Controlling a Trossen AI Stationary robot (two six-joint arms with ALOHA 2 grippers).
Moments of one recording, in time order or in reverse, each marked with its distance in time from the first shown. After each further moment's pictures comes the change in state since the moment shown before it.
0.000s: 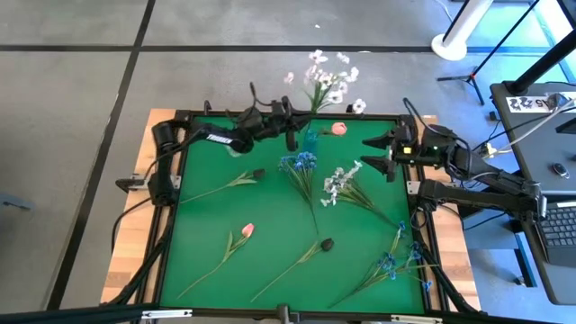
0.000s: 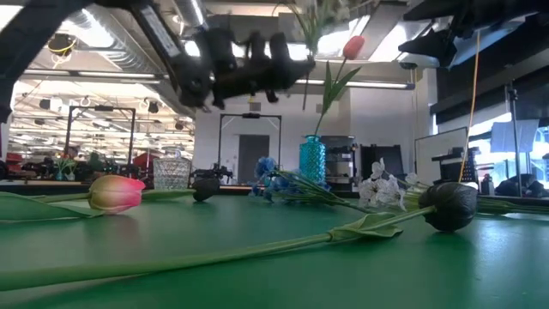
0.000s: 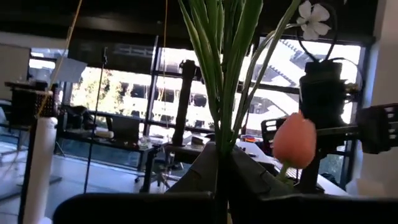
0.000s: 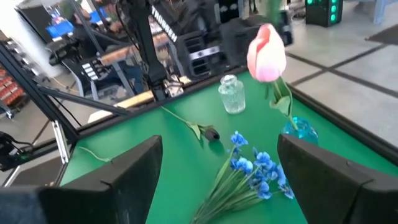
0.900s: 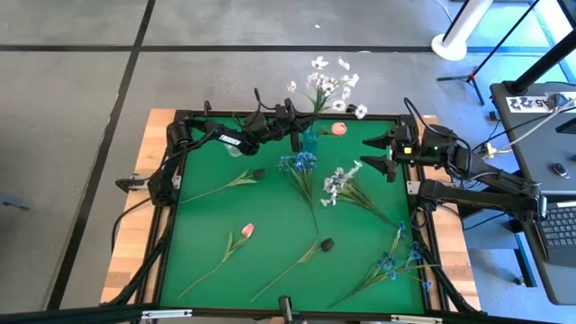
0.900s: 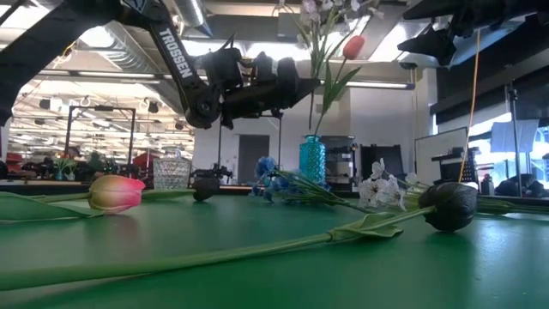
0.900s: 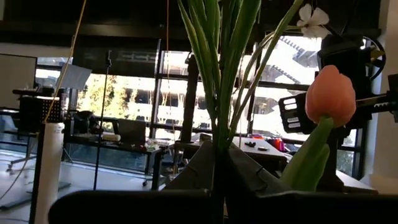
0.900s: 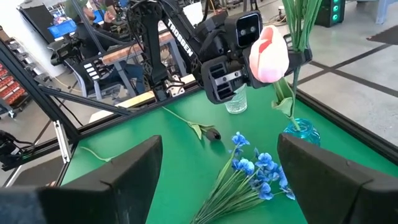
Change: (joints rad) left arm 0.014 0.144 0.047 0.124 -0.031 0.044; right arm 0.000 -0.005 0.000 0.010 -0.009 -0.003
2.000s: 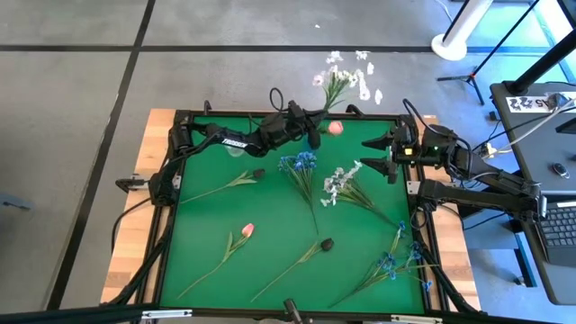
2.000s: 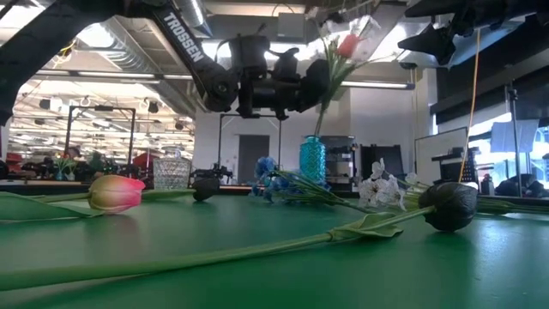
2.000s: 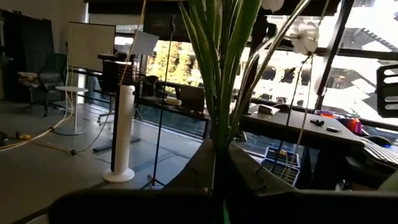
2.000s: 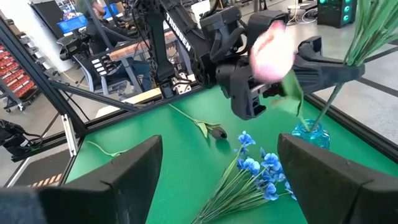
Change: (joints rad) left arm -0.094 -0.002 0.147 -0.346 -0.365 0.075; right arm 0.000 -0.001 0.000 -0.001 -0.035 -0.016
